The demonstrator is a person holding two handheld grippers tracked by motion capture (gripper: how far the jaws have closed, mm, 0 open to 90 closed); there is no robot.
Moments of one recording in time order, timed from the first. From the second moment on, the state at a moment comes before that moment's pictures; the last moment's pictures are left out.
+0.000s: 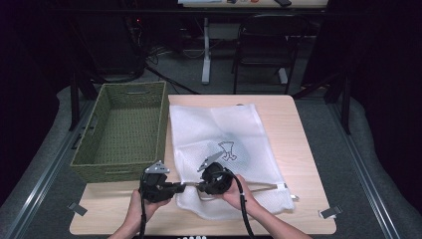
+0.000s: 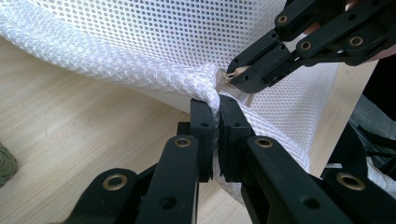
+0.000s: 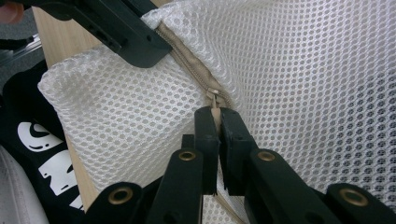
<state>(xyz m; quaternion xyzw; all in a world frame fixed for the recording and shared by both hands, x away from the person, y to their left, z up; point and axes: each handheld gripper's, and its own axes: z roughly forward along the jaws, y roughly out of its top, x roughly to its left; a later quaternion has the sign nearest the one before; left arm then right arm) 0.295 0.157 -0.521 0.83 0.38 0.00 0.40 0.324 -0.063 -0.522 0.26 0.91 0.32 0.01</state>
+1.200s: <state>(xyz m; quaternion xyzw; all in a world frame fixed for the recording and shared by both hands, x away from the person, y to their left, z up) 0.299 0.180 -0.518 0.83 0.40 0.00 0.40 0.332 -0.072 -0.528 0.28 0.92 0.29 0.01</state>
